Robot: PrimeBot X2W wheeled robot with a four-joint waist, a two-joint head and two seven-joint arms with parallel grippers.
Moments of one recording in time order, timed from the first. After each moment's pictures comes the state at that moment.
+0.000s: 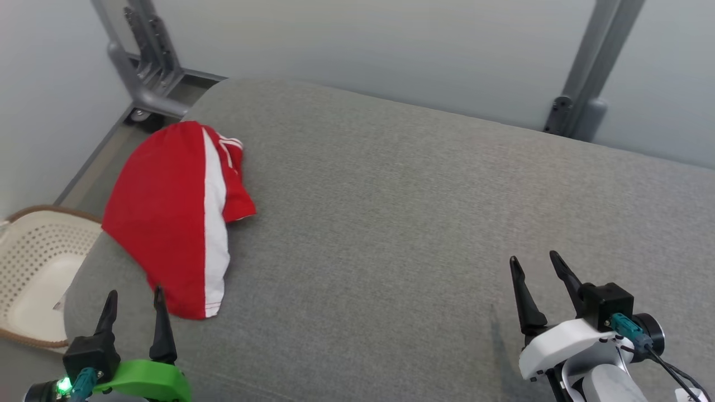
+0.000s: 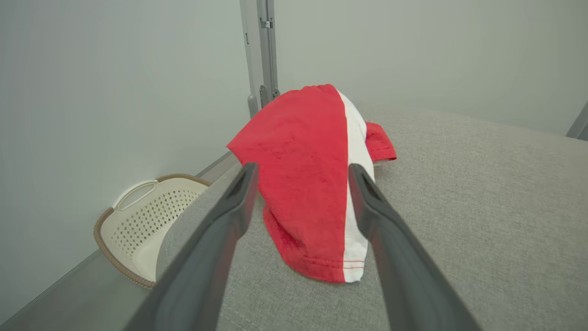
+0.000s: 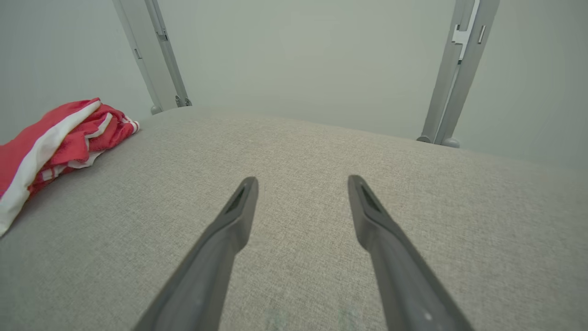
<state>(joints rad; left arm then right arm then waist) -0.05 0.05 0.16 0.35 -0.07 -0.10 -0.26 -0.11 -0.05 0.05 0.36 0.11 0.13 -0.26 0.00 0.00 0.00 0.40</state>
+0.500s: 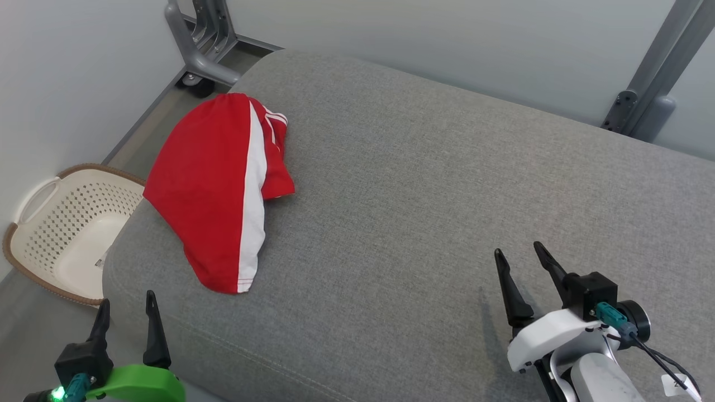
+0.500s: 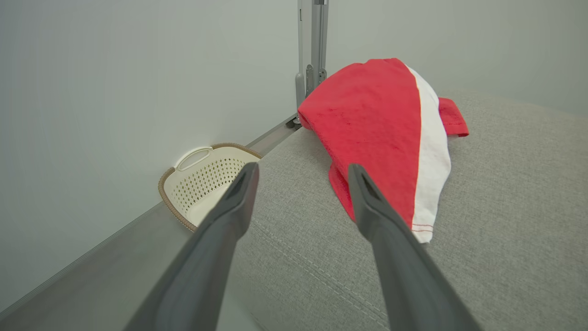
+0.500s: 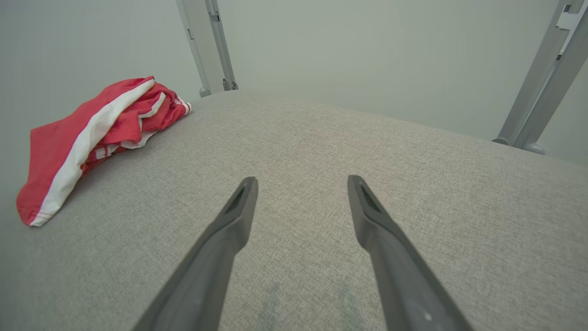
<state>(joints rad) -0.04 0.05 0.18 0.36 -0.09 -0.09 -0.26 -0.15 -0.05 0.10 0.39 0.11 0.13 -0.26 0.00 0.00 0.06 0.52</state>
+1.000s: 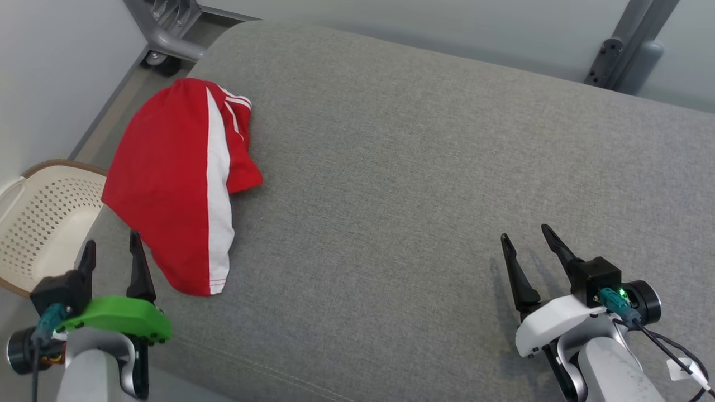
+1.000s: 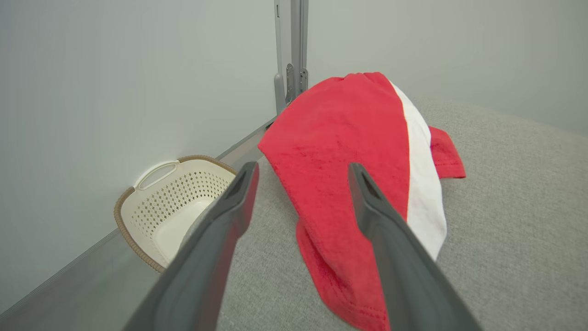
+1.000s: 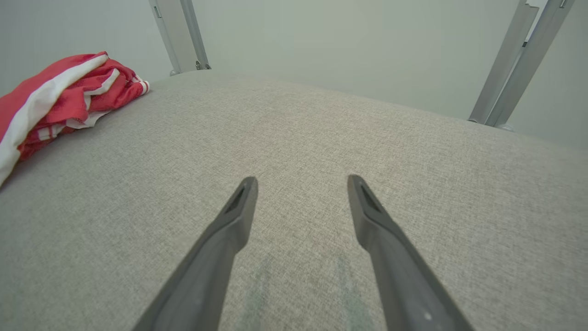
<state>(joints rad) -0.29 0.08 0.20 0.57 -0.15 -0.13 -0.26 -0.19 -0.08 0.09 0.39 0.06 0.13 -0.26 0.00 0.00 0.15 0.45</state>
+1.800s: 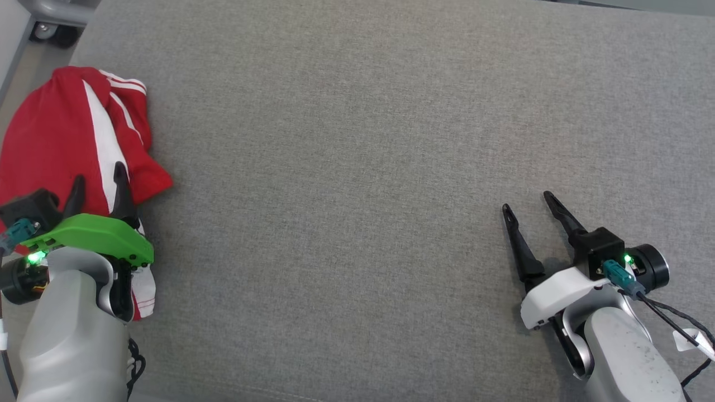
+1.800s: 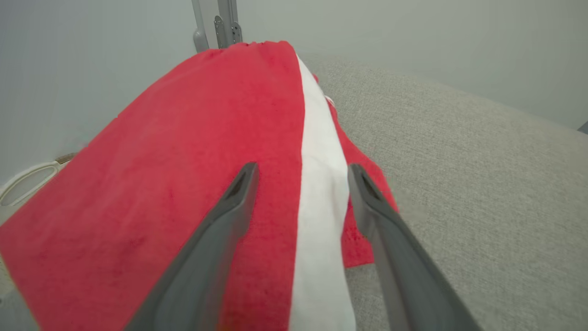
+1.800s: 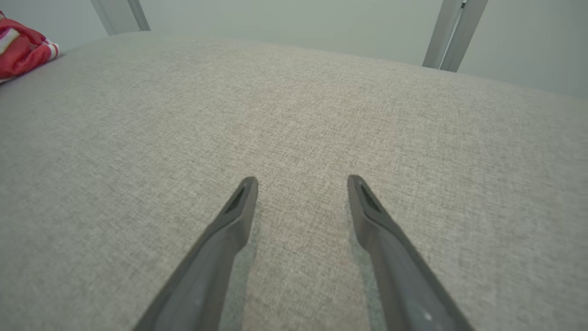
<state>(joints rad) -0.66 0.20 0.03 0.95 -0.42 -0.13 -0.26 -0.28 -0.14 0.14 0.39 0.05 0.13 -0.26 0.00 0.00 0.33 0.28</state>
